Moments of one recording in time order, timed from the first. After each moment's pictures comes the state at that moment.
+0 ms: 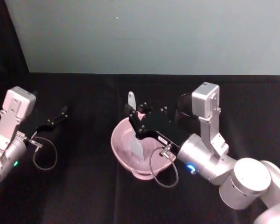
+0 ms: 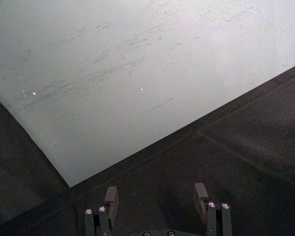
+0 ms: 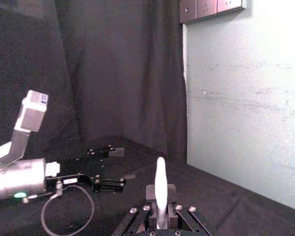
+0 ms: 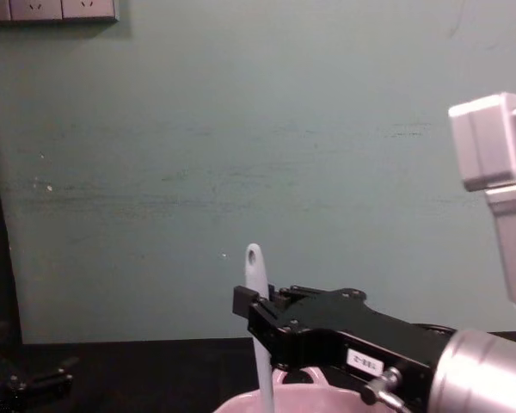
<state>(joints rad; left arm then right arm) -0.20 0.60 0.45 -1.41 -0.25 -0.12 0.03 0.20 0.25 -0.46 -1.50 0.31 -0.12 0.43</state>
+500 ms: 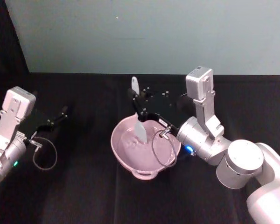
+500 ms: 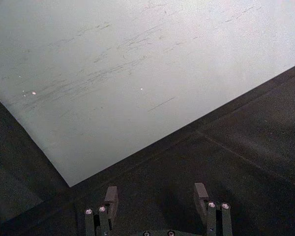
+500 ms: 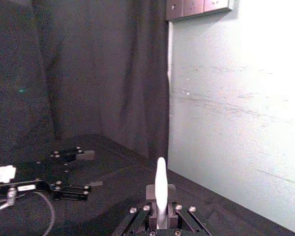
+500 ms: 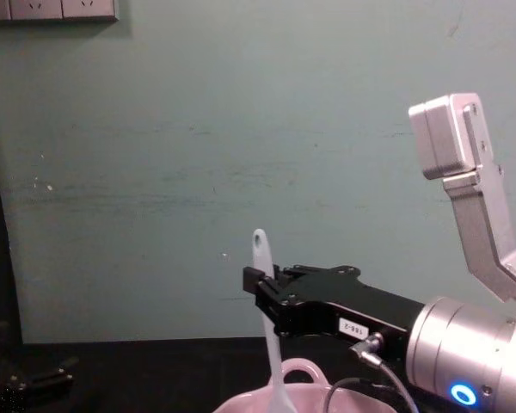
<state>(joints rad) -0.20 0.60 0.45 -1.41 -0.25 -0.12 0.03 0.33 0.20 -0.46 -1.34 0.26 -0.15 0.42</state>
